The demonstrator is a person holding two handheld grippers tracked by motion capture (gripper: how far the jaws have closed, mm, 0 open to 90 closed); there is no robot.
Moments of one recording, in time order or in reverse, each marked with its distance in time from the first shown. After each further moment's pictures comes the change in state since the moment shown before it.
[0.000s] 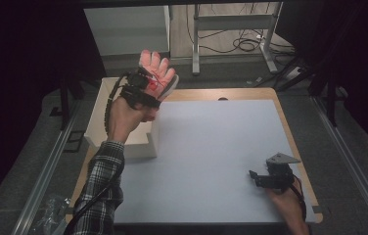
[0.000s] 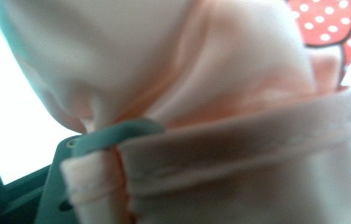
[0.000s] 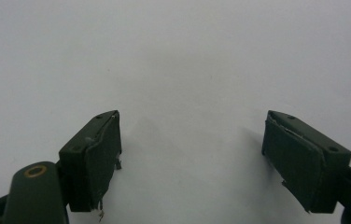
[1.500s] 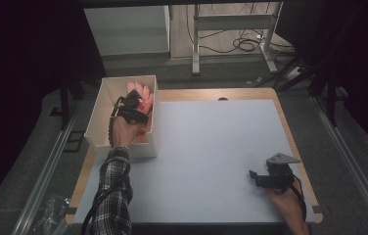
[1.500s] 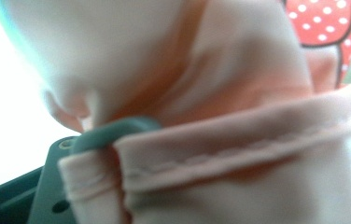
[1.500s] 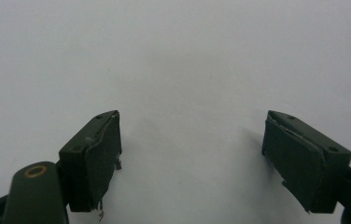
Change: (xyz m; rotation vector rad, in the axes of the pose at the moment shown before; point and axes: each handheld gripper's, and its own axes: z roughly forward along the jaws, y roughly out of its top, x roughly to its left) left arm 0.063 -0.045 0.134 0.185 0.094 -0.191; right arm 0.000 0.000 0.000 0.000 0.000 0.003
